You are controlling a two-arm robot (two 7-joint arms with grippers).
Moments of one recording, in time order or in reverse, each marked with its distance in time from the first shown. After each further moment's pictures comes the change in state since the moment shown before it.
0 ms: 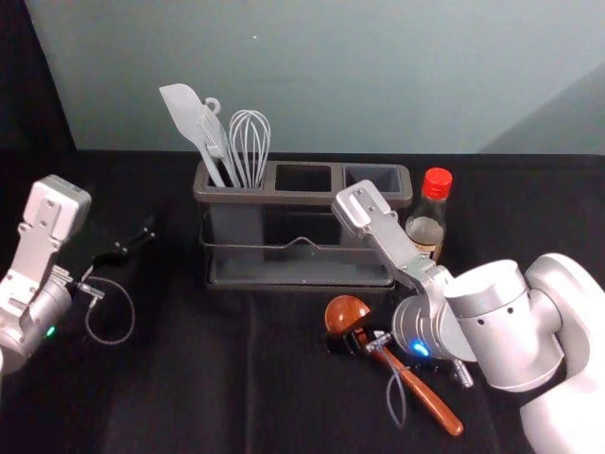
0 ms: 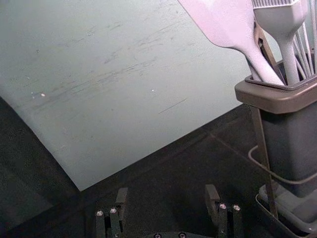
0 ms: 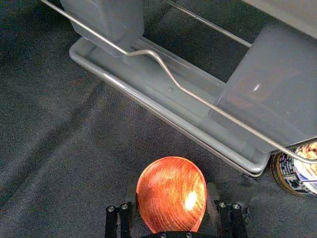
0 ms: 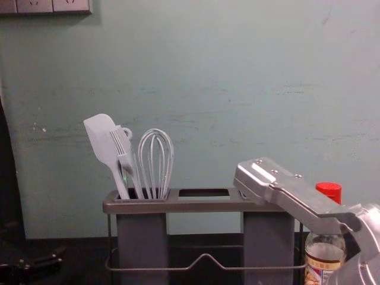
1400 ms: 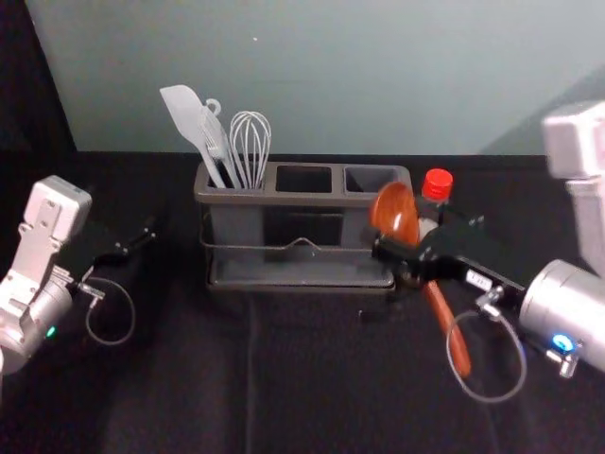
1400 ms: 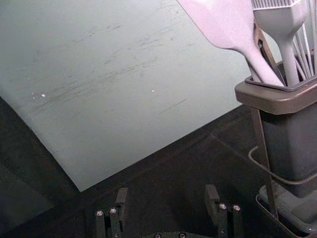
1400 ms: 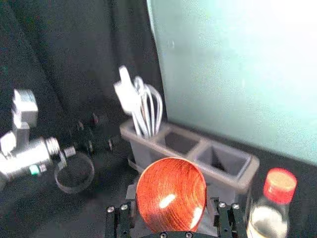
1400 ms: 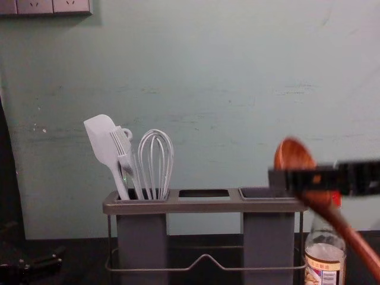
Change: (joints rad) left arm 0.000 0.000 0.000 0.000 0.000 0.000 0.000; right arm -0.326 0.066 0.374 -0.409 0.261 -0.495 0.213
